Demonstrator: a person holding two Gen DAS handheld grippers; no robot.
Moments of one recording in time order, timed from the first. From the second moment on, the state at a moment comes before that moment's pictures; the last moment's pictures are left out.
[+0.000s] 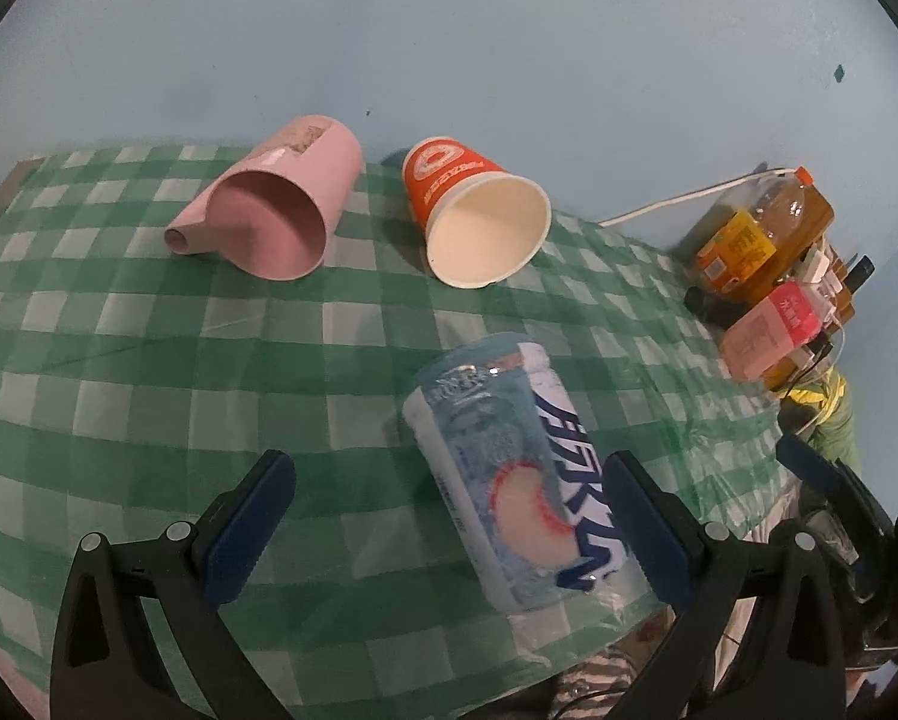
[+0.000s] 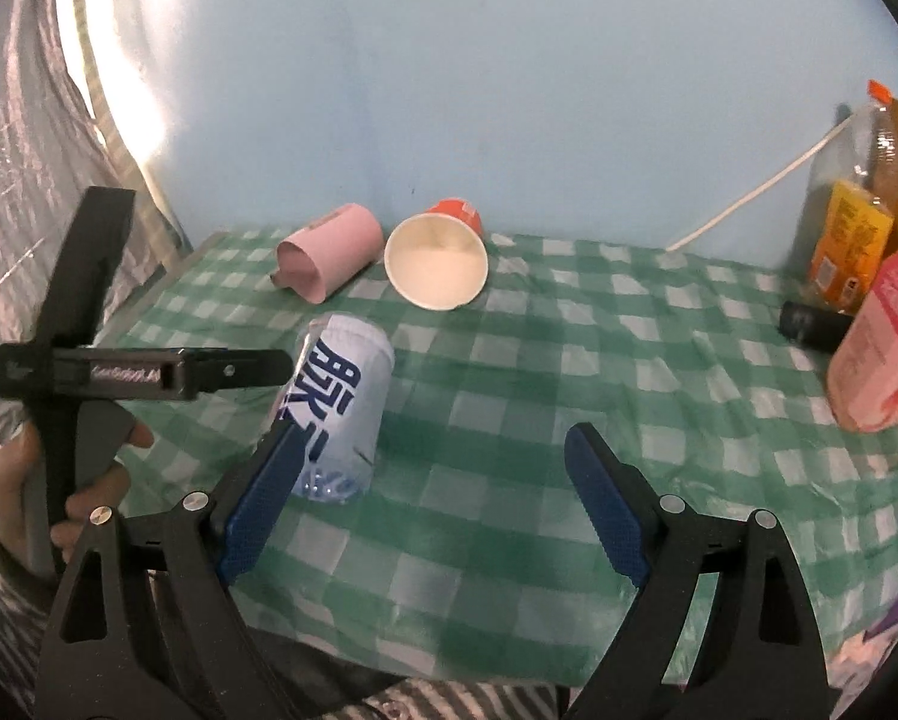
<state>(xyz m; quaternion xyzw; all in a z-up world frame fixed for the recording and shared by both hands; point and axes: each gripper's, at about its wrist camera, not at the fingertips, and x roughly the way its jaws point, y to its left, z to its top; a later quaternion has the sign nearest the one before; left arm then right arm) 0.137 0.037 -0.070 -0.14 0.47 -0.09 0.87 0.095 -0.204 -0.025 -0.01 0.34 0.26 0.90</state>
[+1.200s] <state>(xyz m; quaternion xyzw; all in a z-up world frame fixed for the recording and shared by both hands) 0.225 0.011 -0.109 -0.18 0.64 -0.10 0.74 0.082 -0.205 -0.039 -0.04 0.32 0.24 0.92</state>
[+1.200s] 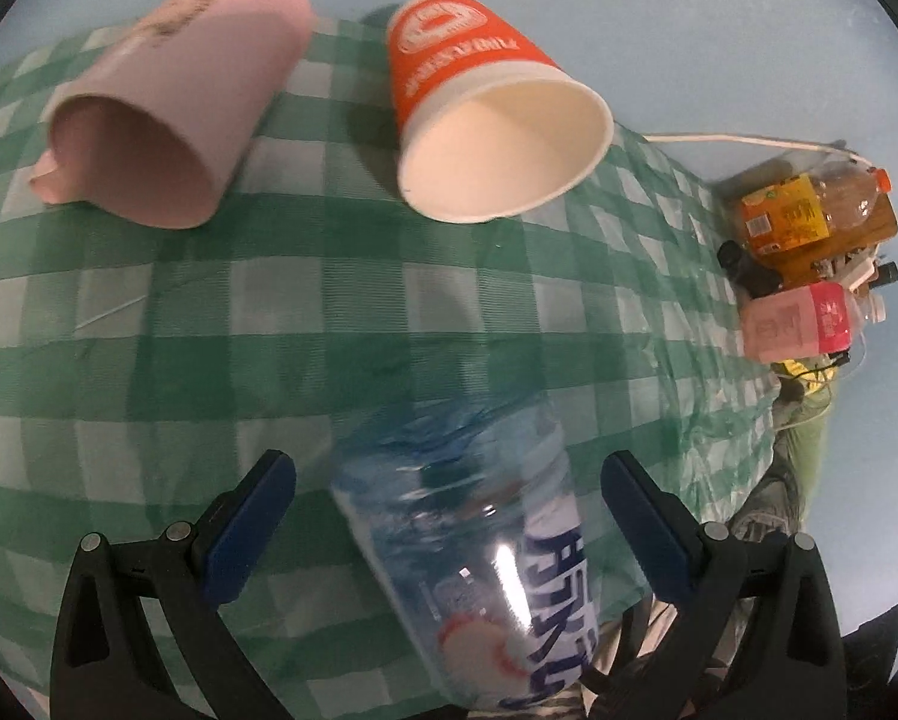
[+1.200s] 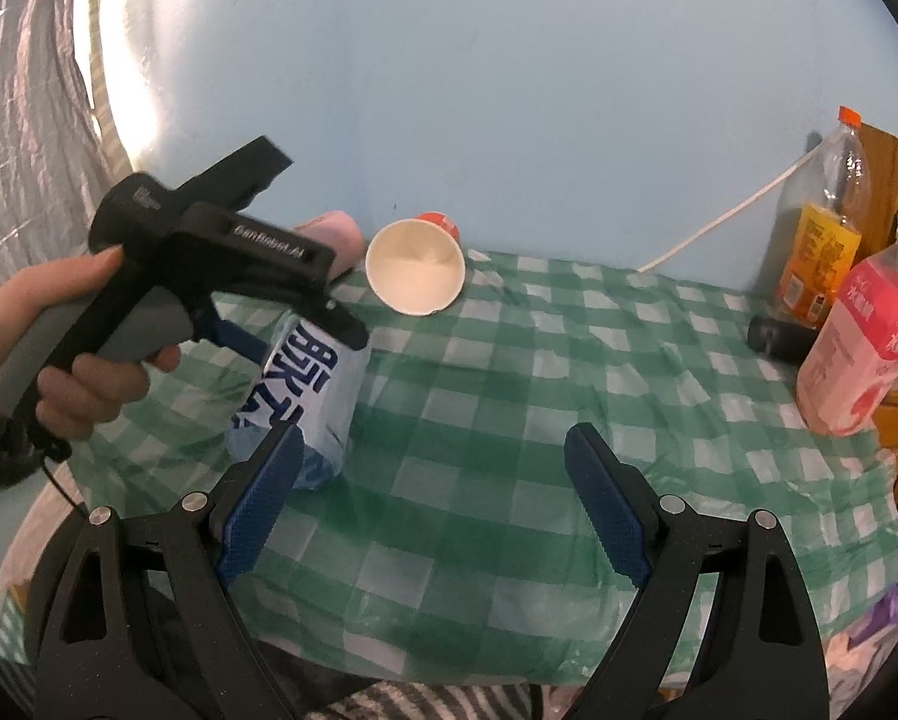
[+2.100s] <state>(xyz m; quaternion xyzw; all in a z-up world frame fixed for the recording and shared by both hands) 0.204 -0.005 -0.047 -0.04 0.50 -0.11 0.86 0.090 -0.202 -0.051 -0.03 0.34 0.24 0.91</state>
